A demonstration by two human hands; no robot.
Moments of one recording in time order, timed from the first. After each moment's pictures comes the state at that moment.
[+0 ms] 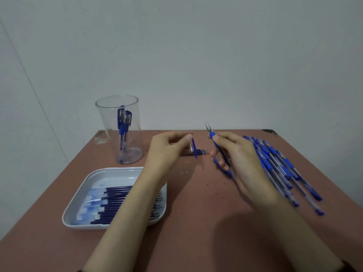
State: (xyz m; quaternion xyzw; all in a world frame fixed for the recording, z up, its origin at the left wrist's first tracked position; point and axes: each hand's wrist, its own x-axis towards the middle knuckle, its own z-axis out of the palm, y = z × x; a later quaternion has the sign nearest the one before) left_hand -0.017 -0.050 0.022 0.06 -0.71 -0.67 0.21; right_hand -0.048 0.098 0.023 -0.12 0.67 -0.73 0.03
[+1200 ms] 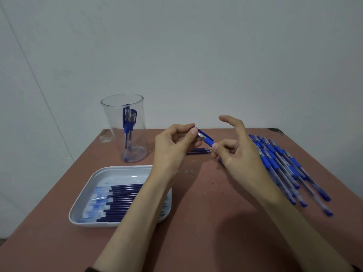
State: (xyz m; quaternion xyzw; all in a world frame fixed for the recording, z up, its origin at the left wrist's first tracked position) left_hand -0.010 -0.040 0.025 0.03 -0.59 -0.77 0.25; right_hand -0.041 0.099 0.017 -0.28 0.78 -0.56 -0.10
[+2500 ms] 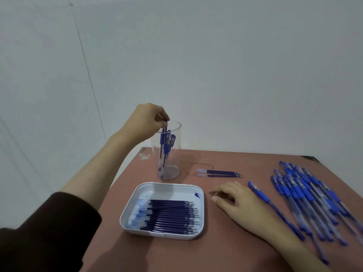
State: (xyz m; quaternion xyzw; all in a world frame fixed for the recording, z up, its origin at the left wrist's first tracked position) left_hand 0.011 -0.176 0.131 0.10 -0.93 -0.21 0.27; right_hand -0.033 0.074 -0.013 -0.42 0.85 -0.33 -0.04
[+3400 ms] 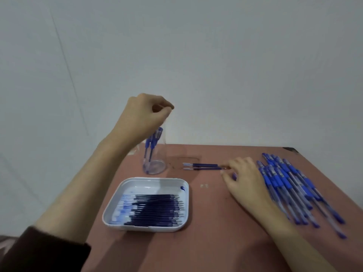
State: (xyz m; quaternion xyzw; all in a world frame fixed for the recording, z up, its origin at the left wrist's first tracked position) left_hand 0.034 -0.122 0.137 0.06 -0.90 -0.28 0.34; right_hand -0.054 0.088 -0.003 -0.27 0.89 -0.30 -0.22
